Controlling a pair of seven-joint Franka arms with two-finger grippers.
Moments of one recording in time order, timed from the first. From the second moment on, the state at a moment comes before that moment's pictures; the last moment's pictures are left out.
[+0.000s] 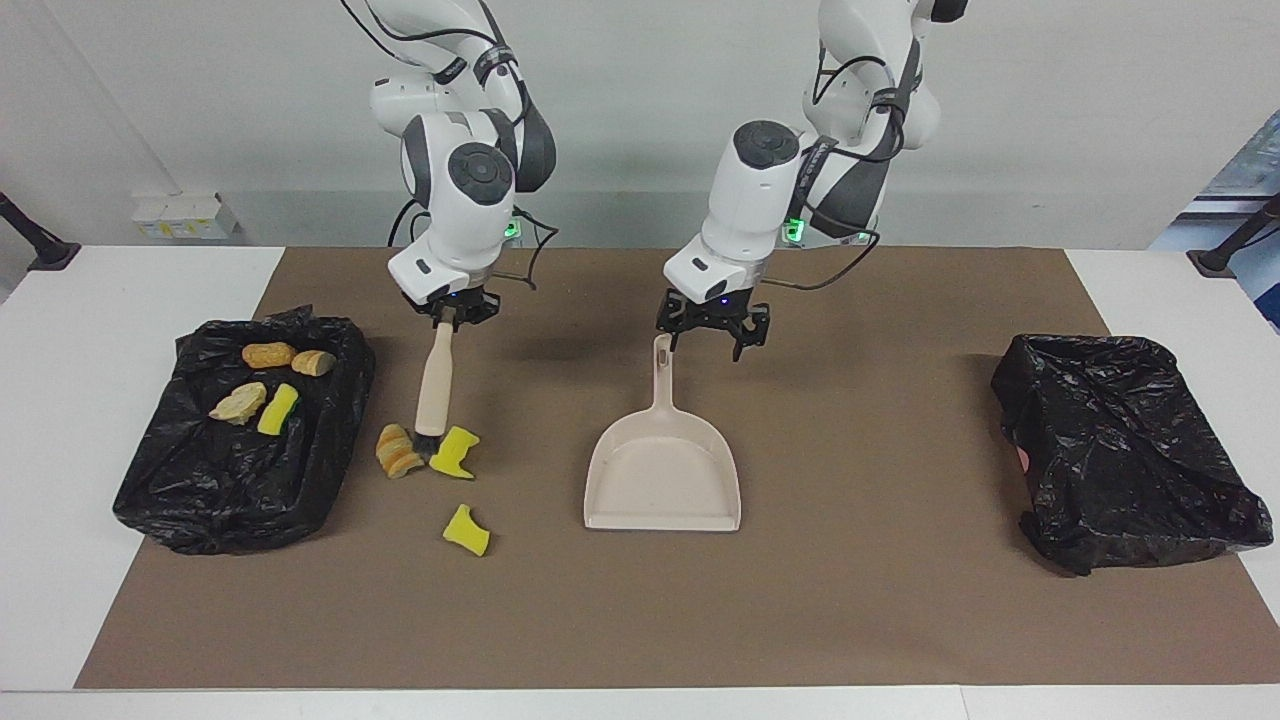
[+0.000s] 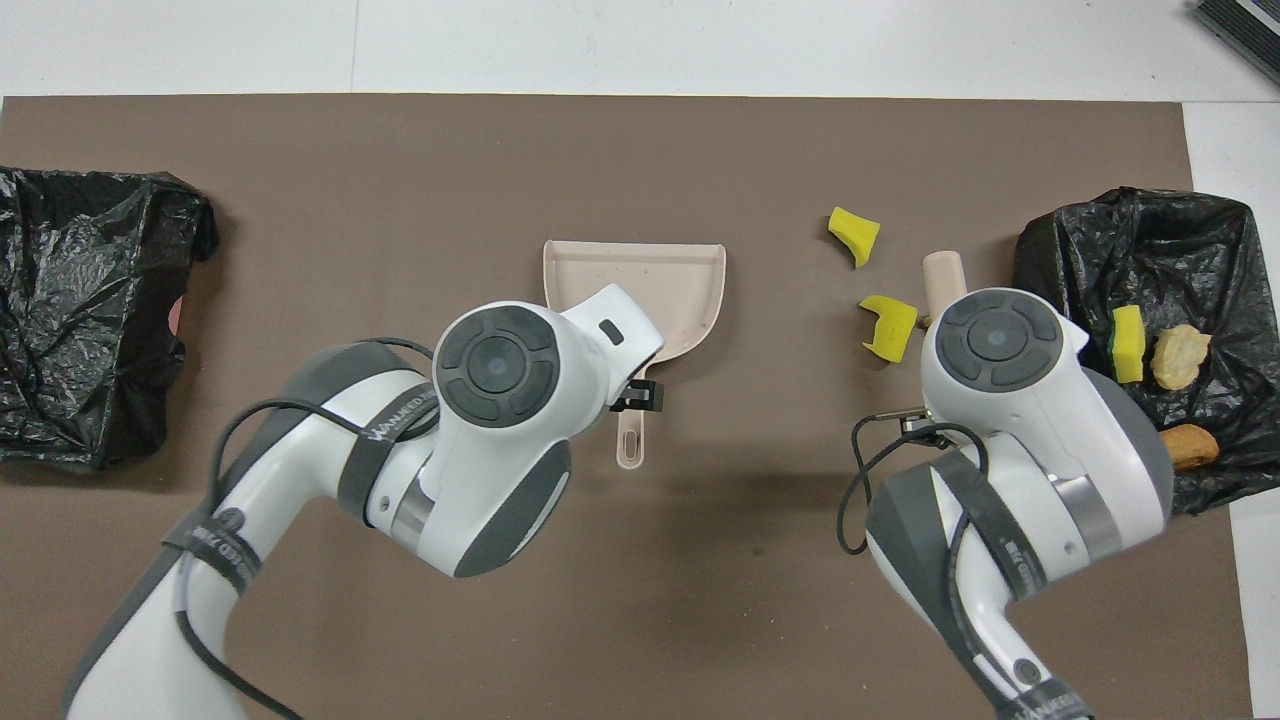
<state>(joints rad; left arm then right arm) -0.58 0.21 -0.10 -1.84 -0.04 2.17 -0.48 0.07 0.02 0.19 -2.06 -0.40 1.80 0.36</state>
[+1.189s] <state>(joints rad) -0.62 0.30 -0.08 -1.89 -0.04 2.33 -0.52 -0.03 0.26 0.20 -1.97 -0.64 1.93 0.35</state>
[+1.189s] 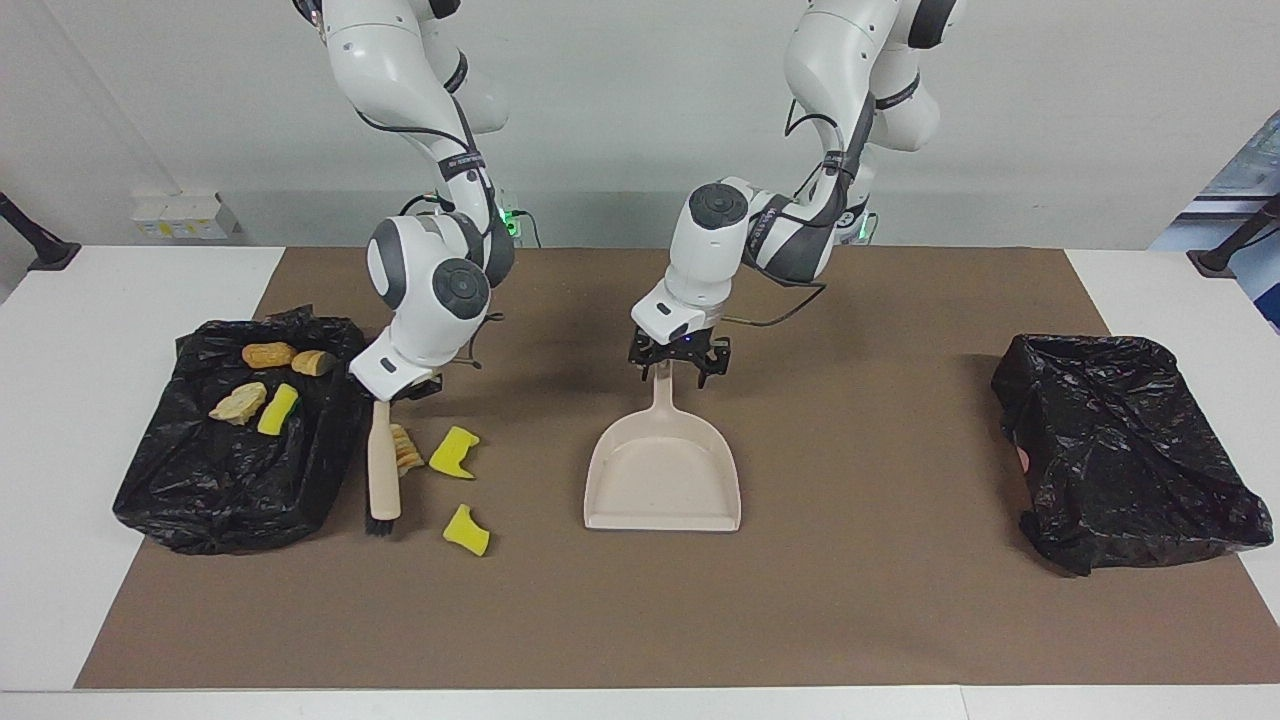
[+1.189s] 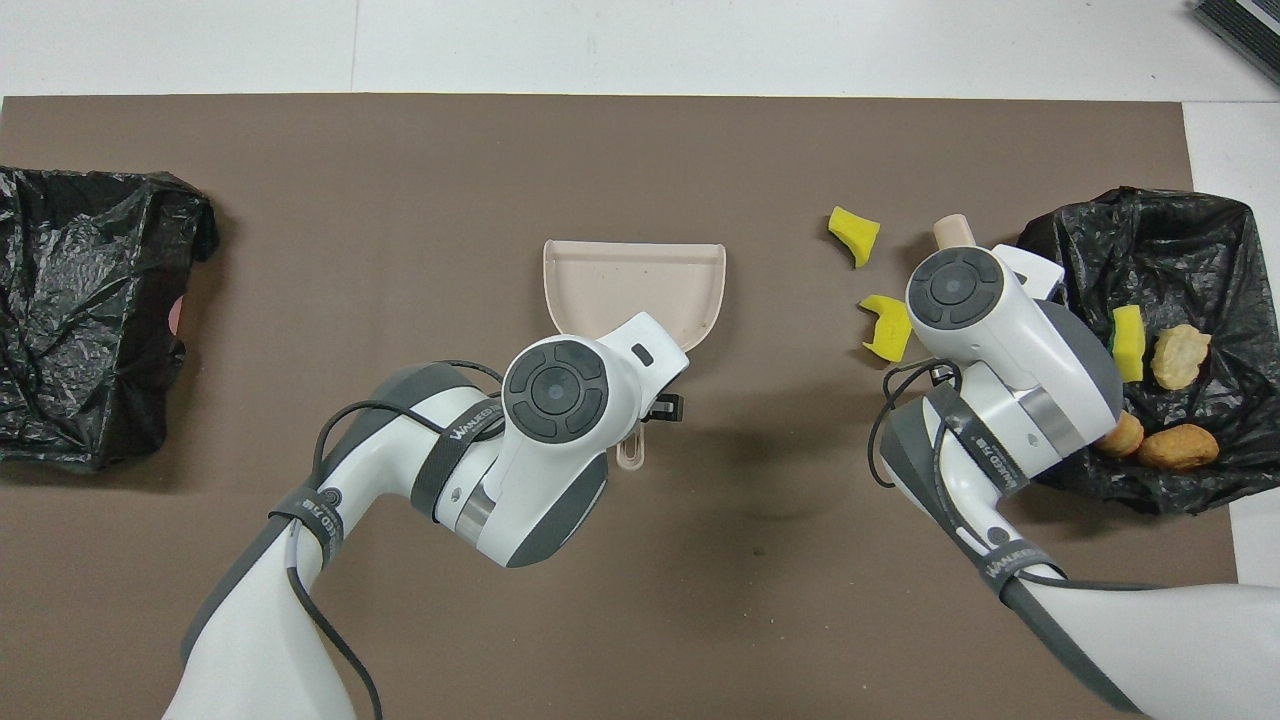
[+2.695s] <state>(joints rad) -0.58 0.21 -0.06 -1.89 0.07 2.05 -0.06 0.10 0.27 0.21 -1.81 -0.32 1.80 0.39</state>
